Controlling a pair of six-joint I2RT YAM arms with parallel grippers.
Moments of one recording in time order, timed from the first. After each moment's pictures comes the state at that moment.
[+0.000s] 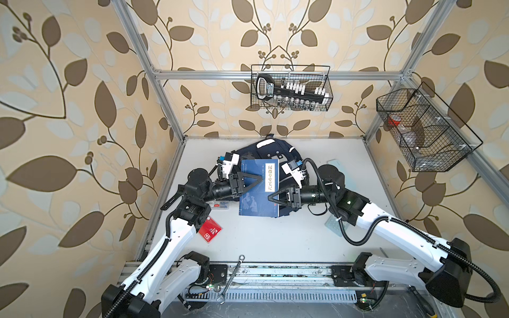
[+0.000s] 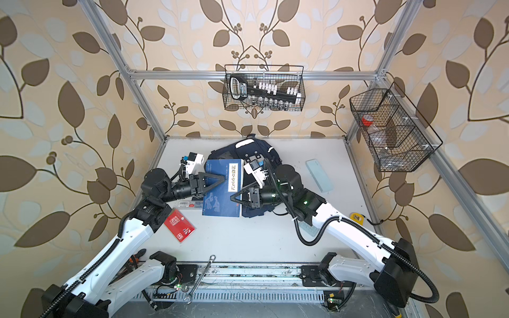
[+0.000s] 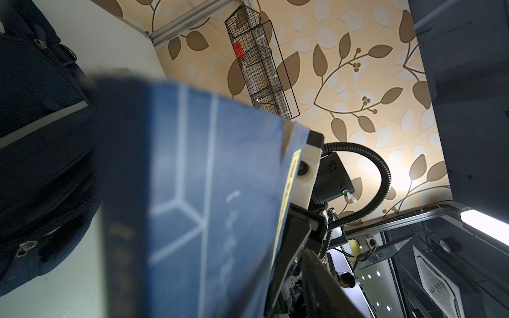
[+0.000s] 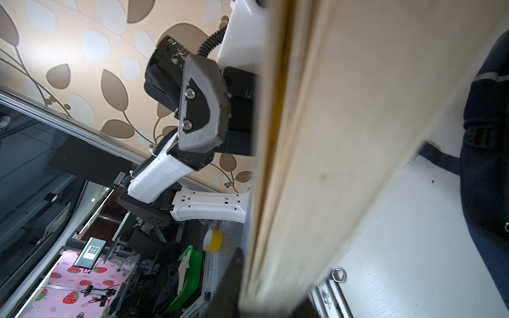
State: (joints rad) left arm -0.30 0.89 0.74 0.18 0.96 -1.16; right arm 0.76 1.18 0.96 -0.01 -0.70 0.75
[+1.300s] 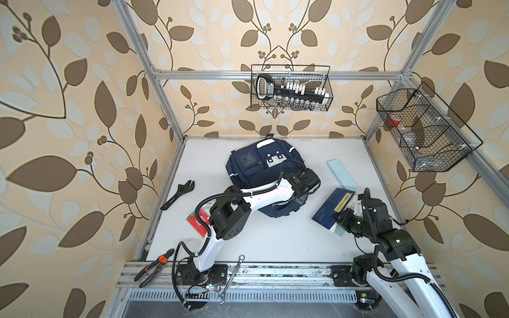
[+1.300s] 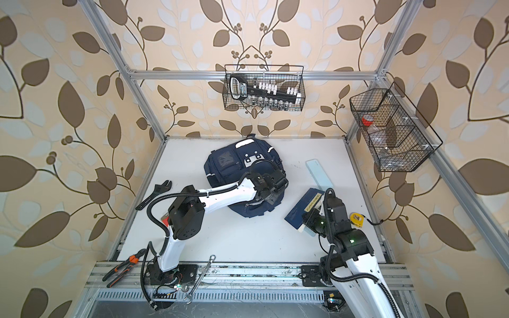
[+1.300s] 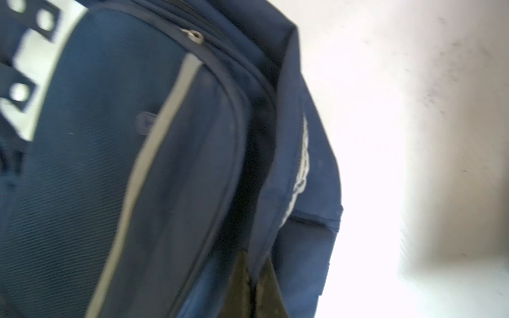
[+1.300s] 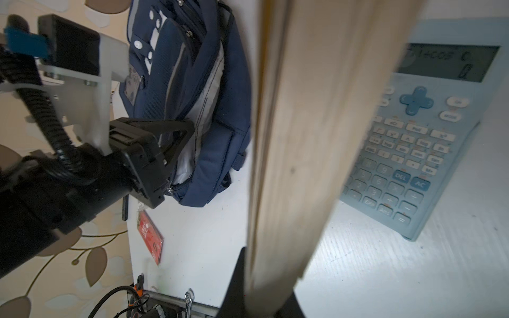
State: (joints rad) left arm -0.96 2.11 1.75 -0.77 -0.35 -0.29; right arm 0.21 0.51 0.58 -0.85 -0.21 0.84
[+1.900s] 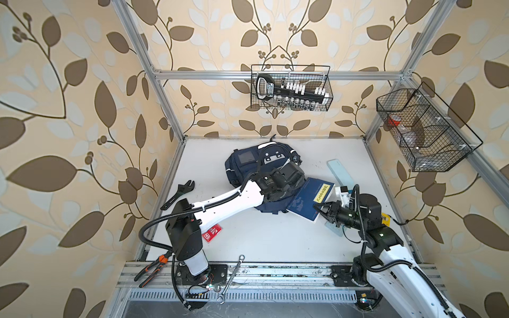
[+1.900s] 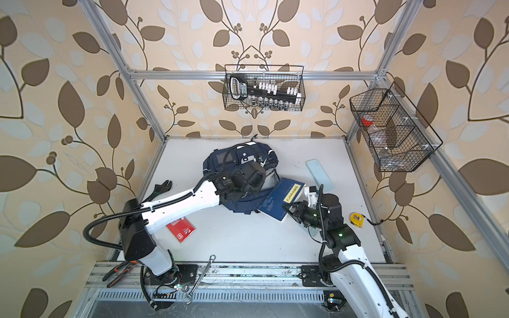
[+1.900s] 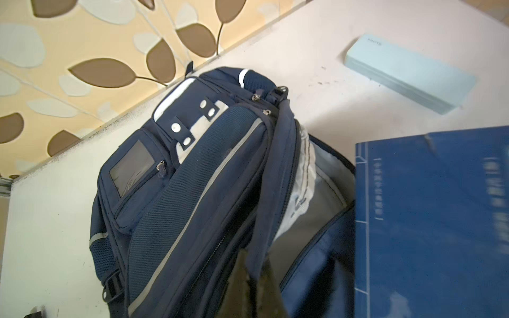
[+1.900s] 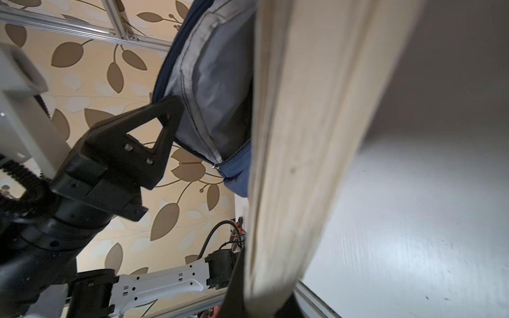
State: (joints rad) left arm -0.95 1.63 1.47 -0.63 -0.47 -0.24; right arm 0.22 0.68 0.39 -0.17 -0.67 1.09
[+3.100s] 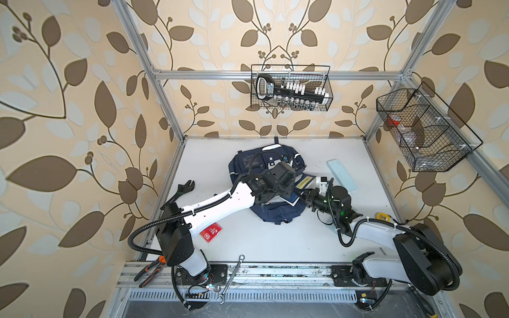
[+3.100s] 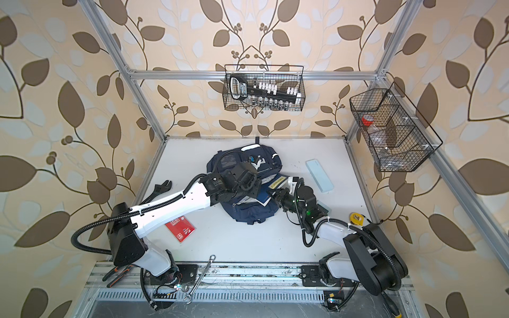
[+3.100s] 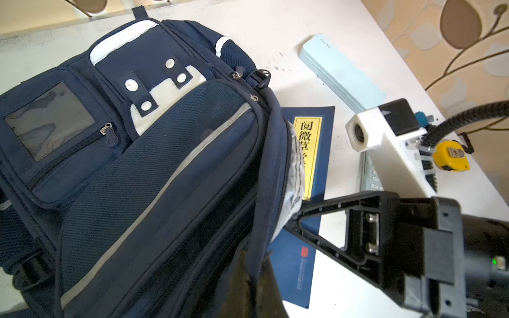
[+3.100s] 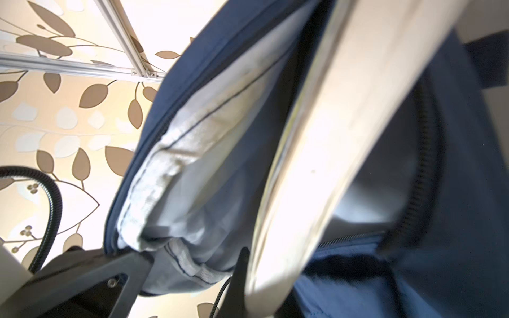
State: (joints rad) left arm -0.91 1.57 1.39 -0.59 -0.18 -0.48; right arm 0.42 1.31 0.36 0.68 -0.42 1.28
